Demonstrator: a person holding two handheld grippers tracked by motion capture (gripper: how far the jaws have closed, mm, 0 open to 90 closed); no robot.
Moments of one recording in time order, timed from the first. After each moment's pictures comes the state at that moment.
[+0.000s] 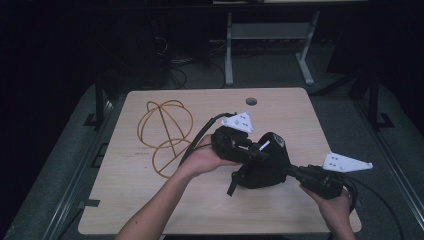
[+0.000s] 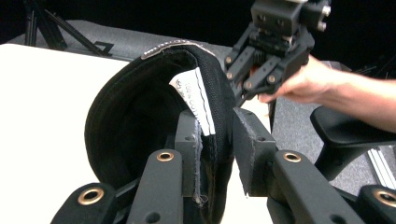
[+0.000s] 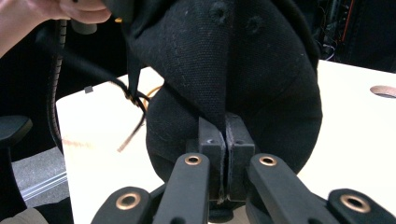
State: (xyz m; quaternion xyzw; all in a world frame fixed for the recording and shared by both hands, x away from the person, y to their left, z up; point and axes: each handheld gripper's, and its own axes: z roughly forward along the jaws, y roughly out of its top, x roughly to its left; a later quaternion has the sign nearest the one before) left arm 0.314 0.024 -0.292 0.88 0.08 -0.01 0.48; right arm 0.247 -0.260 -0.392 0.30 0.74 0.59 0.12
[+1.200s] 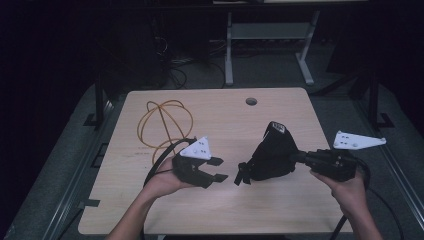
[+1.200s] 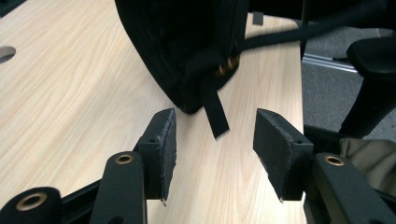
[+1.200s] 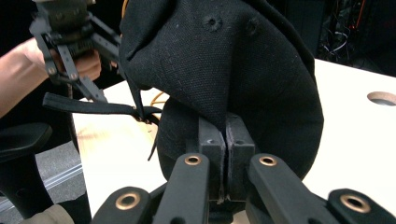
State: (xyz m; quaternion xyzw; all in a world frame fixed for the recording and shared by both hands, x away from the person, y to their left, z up) left arm 0.284 0.111 -0.343 0.89 0.11 0.05 0.43; right arm 0.269 -0.275 -0.343 0.30 0.76 0.57 0.08
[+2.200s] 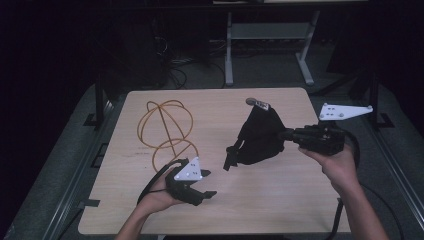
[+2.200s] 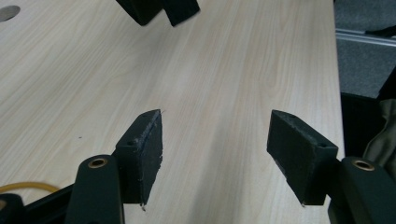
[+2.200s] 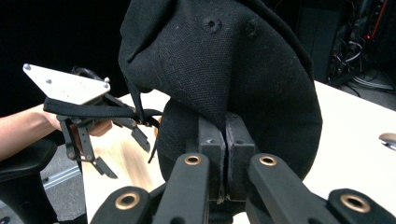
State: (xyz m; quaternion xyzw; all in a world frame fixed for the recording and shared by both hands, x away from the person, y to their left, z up) left arm 0.270 0.133 -0.400 0.90 0.11 0.09 0.41; right arm 0.305 -0.241 -0.291 0.27 0.78 0.56 0.08
